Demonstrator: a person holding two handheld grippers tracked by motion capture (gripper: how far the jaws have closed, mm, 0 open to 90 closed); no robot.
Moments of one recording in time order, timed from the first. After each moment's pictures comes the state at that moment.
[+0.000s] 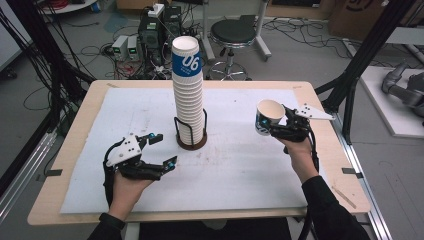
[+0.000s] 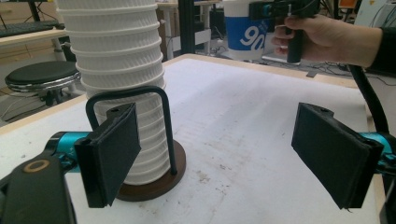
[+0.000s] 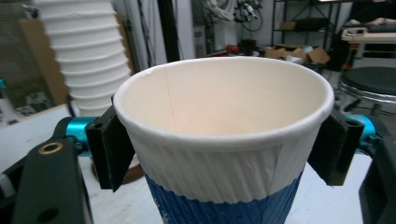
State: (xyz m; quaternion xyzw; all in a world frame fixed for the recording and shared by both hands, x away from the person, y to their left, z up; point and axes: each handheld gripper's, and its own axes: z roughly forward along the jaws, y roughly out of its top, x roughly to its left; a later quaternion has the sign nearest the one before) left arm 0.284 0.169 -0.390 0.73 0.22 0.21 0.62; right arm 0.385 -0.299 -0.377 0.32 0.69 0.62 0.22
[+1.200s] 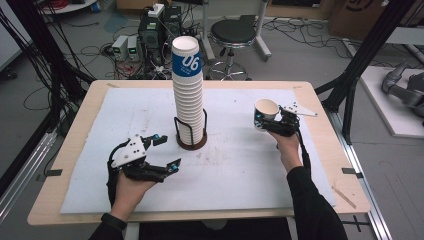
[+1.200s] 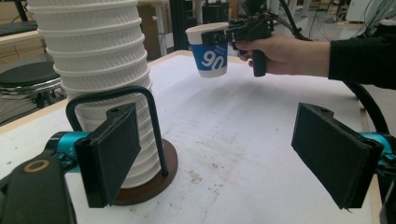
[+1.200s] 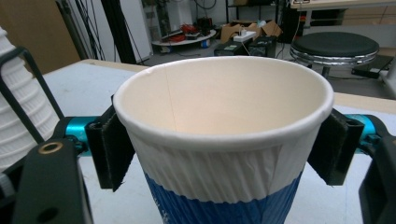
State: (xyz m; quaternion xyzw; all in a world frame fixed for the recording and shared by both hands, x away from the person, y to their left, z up) left arm 0.283 0.160 -0.391 0.74 0.20 0.21 0.61; right arm 0.434 -0.292 -0.422 0.40 0.67 0.57 0.25
